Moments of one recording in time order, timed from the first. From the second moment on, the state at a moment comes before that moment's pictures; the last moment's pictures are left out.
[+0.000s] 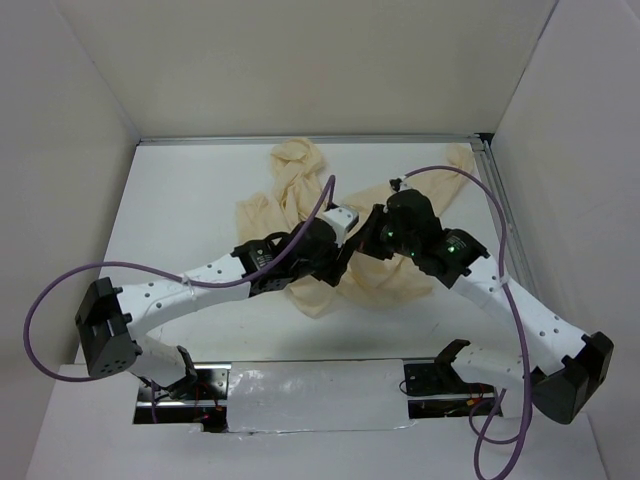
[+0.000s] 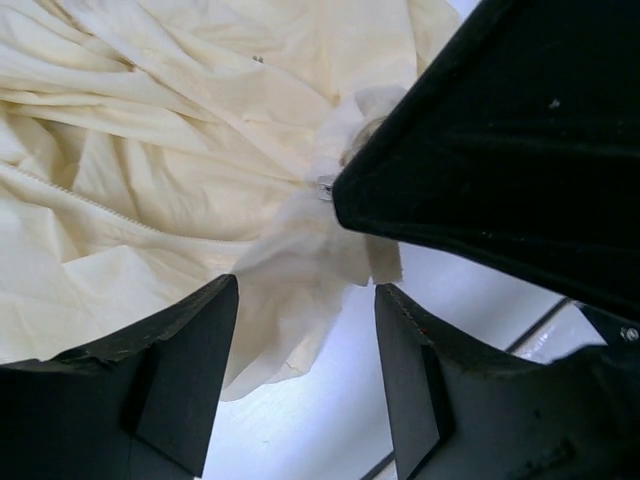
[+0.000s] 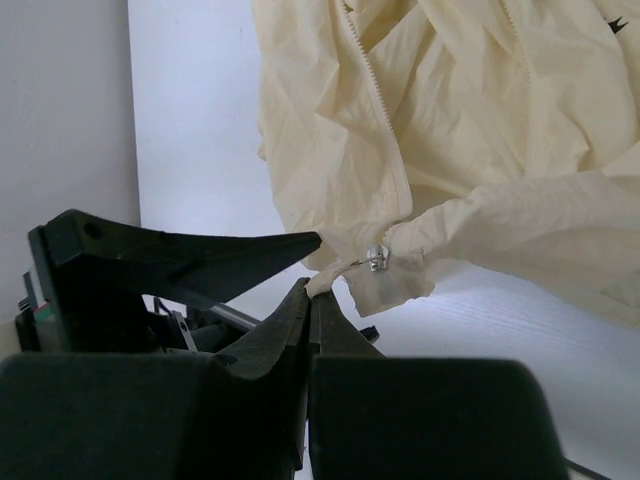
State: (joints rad) left arm -1.02 1.45 1.22 -0.43 -0.22 -0.30; right arm 0.66 1.08 1.07 -0.59 -0.02 0.89
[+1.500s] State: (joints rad) left arm -1.13 1.42 1.08 -0.03 -0.41 0.00; right arm 0.53 1.05 1.07 -0.58 -0.26 0.92
